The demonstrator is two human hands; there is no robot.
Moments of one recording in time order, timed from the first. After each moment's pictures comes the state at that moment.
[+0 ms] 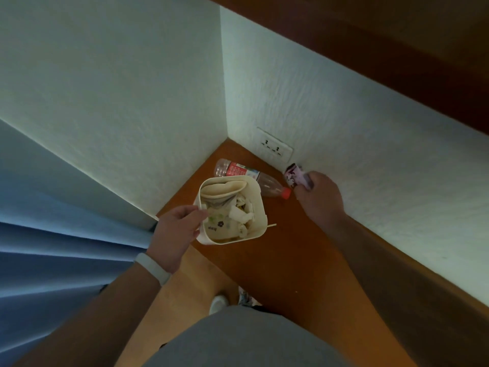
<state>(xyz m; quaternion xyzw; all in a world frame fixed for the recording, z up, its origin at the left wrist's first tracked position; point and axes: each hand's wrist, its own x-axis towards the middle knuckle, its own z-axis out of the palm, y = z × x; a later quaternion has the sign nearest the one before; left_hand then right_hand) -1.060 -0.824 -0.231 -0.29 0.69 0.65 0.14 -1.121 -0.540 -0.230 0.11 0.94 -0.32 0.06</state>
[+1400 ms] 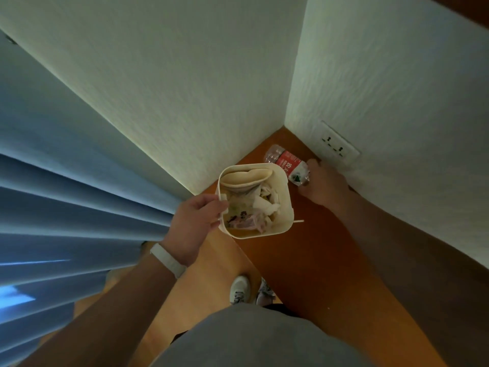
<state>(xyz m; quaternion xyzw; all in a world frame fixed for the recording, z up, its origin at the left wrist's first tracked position) -1.052 -0.857 -0.220 -0.35 0.67 0.65 0.10 -1.214 -0.607 -0.322 -0.08 0.98 -0.11 0.17</state>
